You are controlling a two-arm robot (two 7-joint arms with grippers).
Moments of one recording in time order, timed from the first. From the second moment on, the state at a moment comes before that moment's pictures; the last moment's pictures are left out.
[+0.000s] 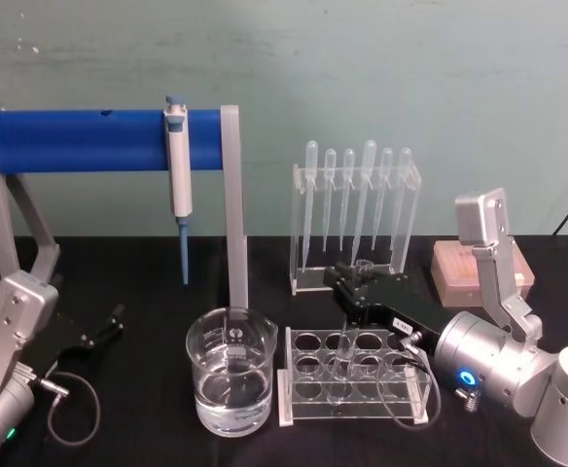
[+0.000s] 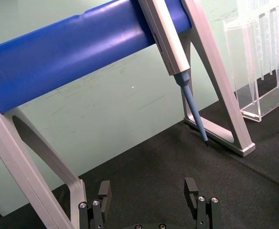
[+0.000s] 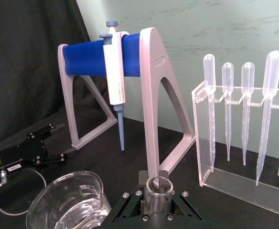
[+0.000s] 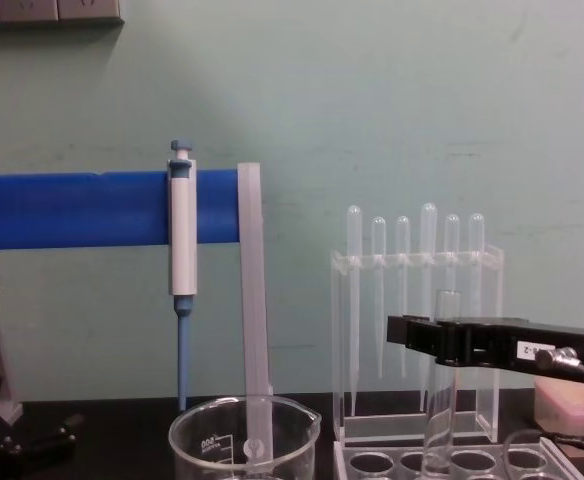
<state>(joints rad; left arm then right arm) -0.20 0.60 0.45 -1.41 -0.25 -0.12 0.03 0.31 0.41 -0.41 -1.53 0.58 0.21 0.35</state>
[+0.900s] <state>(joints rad) -0.20 0.60 0.45 -1.41 -0.25 -0.12 0.03 0.26 0.47 -0.40 -1.72 0.42 0.12 0.36</state>
